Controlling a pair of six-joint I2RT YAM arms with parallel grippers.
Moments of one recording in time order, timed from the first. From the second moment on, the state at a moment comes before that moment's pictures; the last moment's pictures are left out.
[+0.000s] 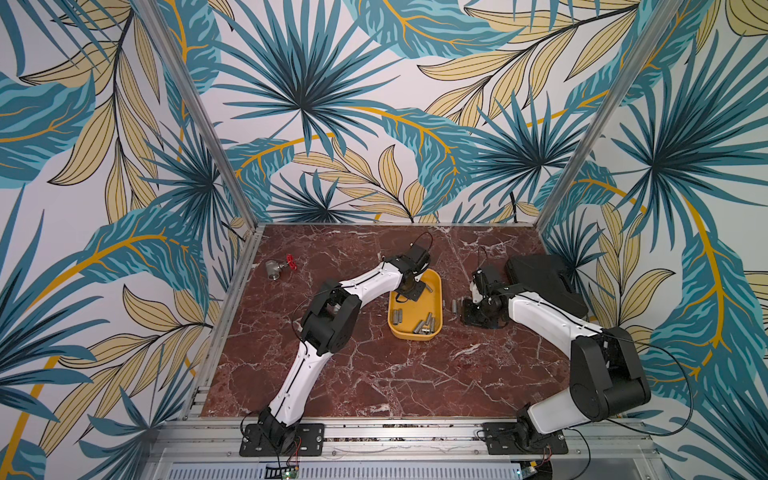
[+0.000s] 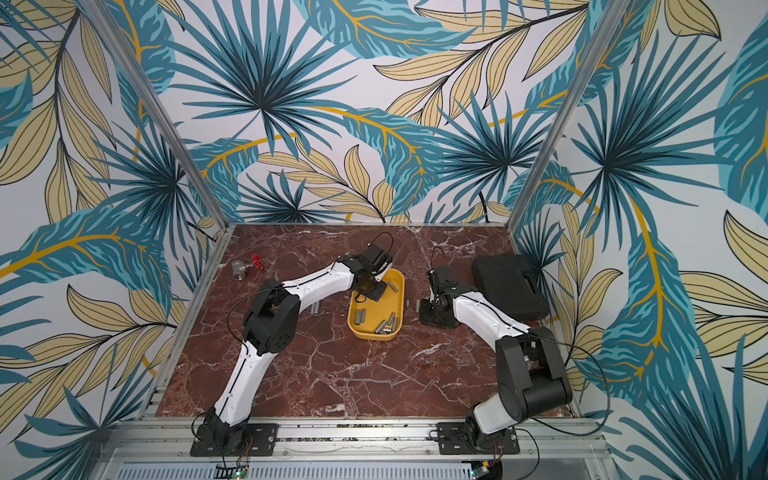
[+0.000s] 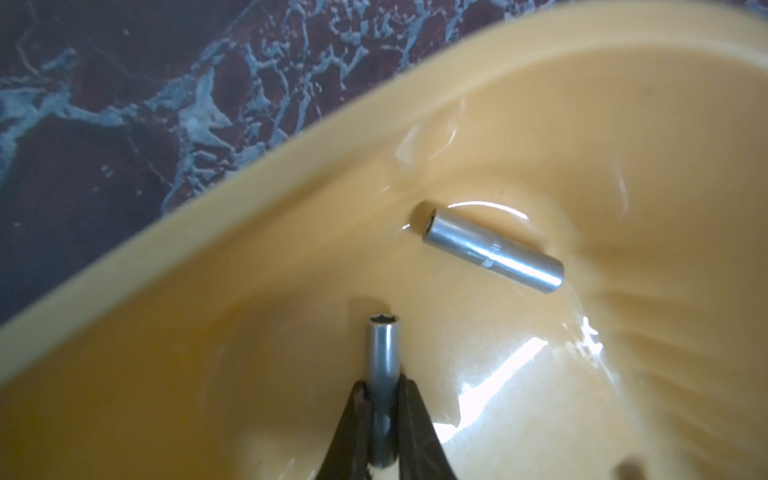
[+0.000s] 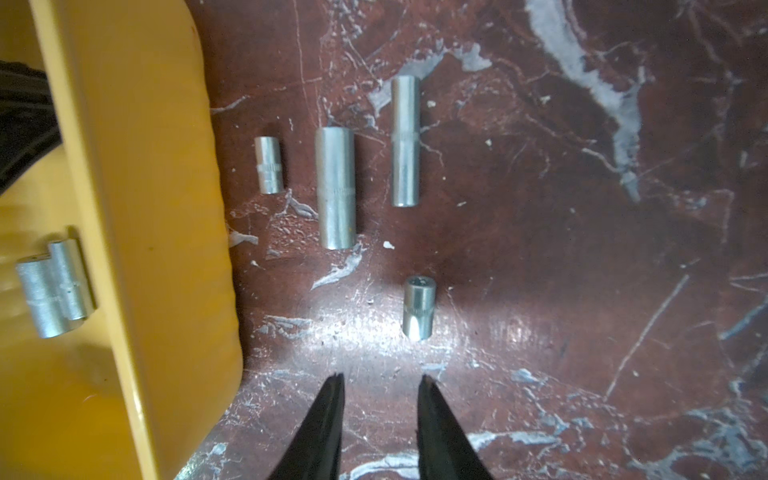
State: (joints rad) left arm -0.67 2.33 1.89 -0.69 -0.02 -0.11; right arm 0.25 1.53 0.94 -0.65 -0.08 0.42
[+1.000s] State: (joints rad) left arm -0.50 1.38 0.90 -0.50 -0.08 -0.44; right arm 0.24 1.54 0.95 -0.62 -0.11 0.43
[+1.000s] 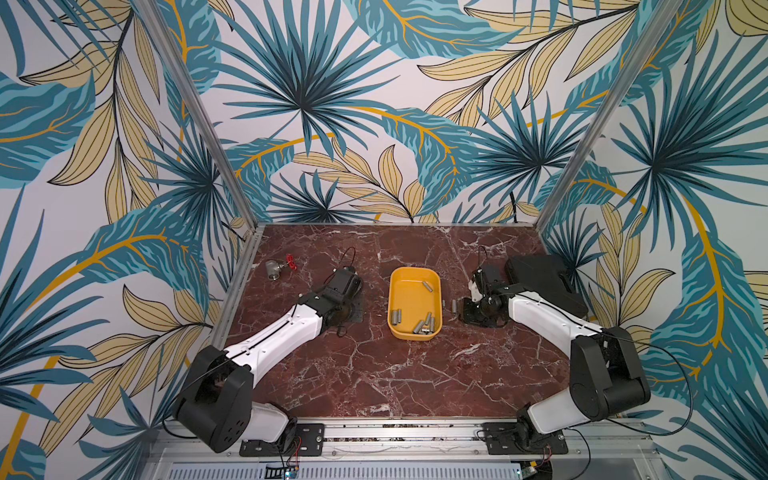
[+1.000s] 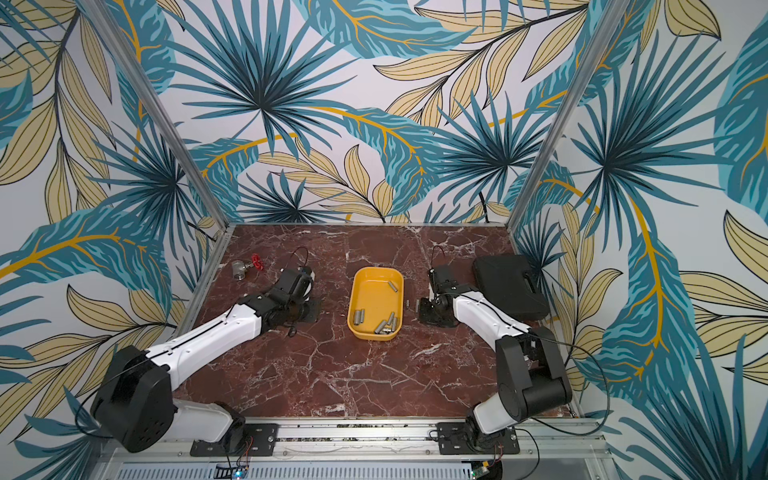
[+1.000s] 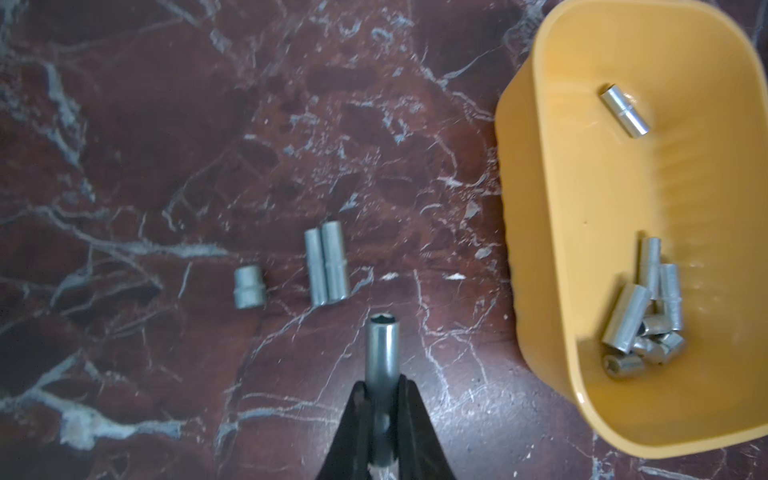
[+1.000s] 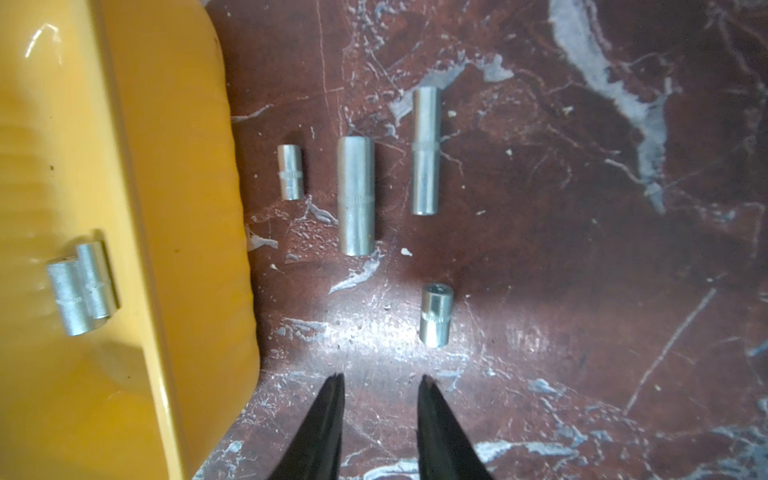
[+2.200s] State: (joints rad) left arm -0.39 1.48 0.69 -0.34 -0.09 -0.55; right arm 0.24 1.56 0.95 -0.62 -0.13 0.43
